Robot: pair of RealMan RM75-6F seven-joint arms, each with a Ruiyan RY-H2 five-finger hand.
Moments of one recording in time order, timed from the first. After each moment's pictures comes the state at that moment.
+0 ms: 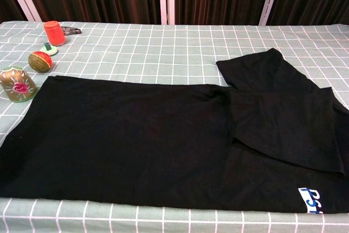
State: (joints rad) left arm -0.08 -1.52 0.07 -1.39 1.67 1.61 -0.13; right arm 0.27 -1.12 -0.02 -1.49 -1.62 1.32 0.10
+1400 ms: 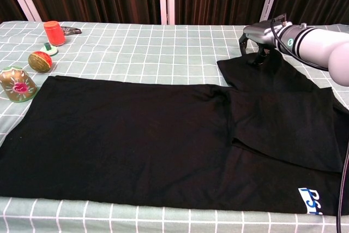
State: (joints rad) left arm -0.08 -1.52 0.03 -1.39 1.56 1.51 -0.11; right arm 1.00 -1.88 0.22 -0.52 -1.10 0.54 -0.20
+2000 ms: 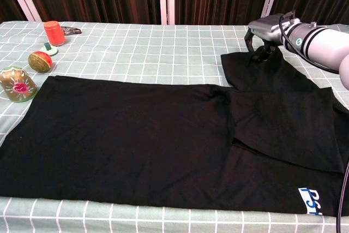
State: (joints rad) left arm -0.07 -1.53 0.03 -1.37 1.57 1.52 -0.13; right arm 0.95 -1.84 0.22 -0.59 -1.16 0.64 -0.18
